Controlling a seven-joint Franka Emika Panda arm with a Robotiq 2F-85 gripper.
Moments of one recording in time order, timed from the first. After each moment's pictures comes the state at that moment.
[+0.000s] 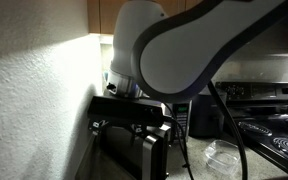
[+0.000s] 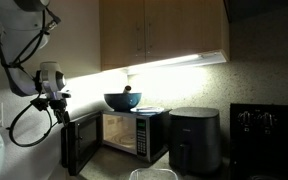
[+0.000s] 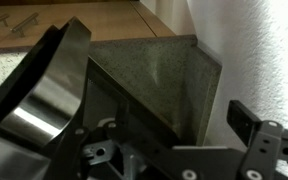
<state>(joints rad) 0.45 0.19 0.26 -2.05 -0.24 2.51 1.18</state>
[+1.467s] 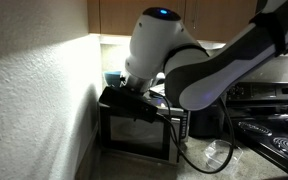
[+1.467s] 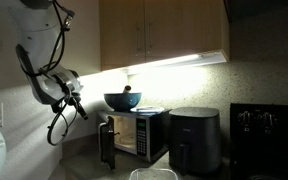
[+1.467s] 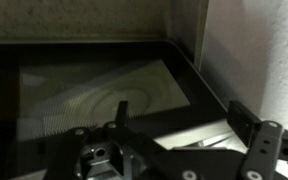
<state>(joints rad) 0.47 0.19 0.09 -2.05 -0.81 2.74 1.79</state>
